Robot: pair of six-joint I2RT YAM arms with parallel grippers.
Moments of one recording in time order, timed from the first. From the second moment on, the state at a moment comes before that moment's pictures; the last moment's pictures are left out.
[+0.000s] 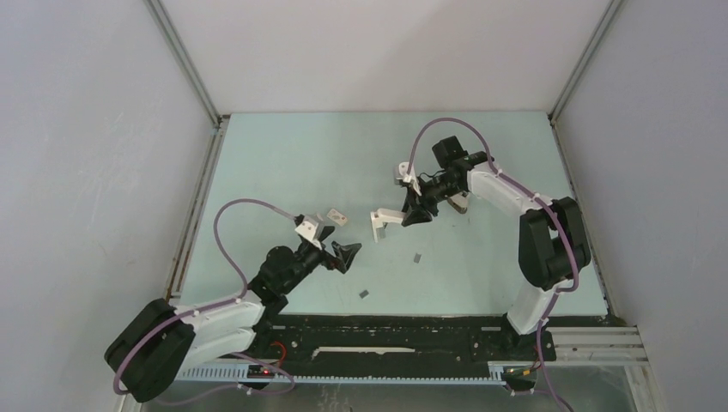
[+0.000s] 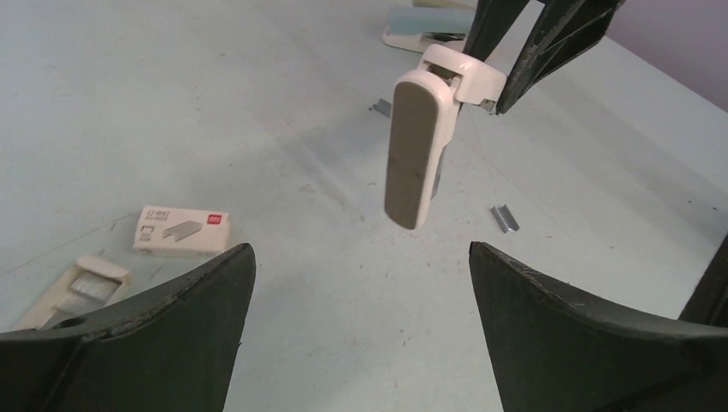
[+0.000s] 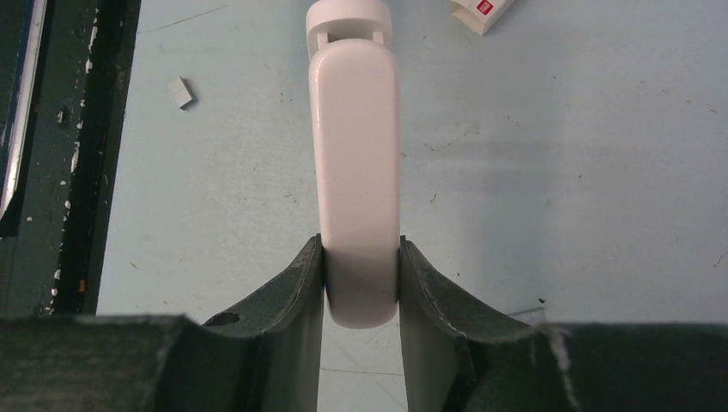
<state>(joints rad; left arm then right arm) -0.68 0.96 0.07 0.83 0.01 -0.21 0.40 1.77 1.33 -0.77 -0.93 -1.04</state>
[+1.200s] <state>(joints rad) -0.62 1.61 0.28 1.32 0.48 -0.29 0.38 1.74 1.33 -0.84 -1.03 -1.07</state>
